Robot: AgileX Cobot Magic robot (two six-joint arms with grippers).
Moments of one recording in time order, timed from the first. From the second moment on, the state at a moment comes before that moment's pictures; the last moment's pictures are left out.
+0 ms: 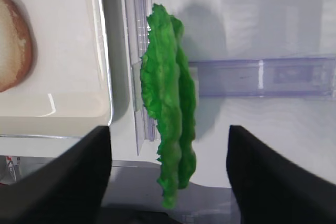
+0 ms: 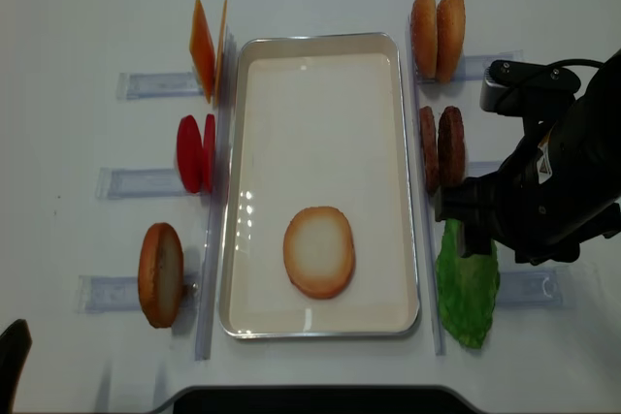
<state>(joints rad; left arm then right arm) 0.00 -0.01 -0.47 0.04 1.11 0.01 0.62 1.30 -0.87 0.10 1.05 0.58</state>
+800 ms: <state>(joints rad) 0.00 -0.01 -0.47 0.04 1.11 0.01 0.62 1.30 -0.87 0.12 1.05 0.59</state>
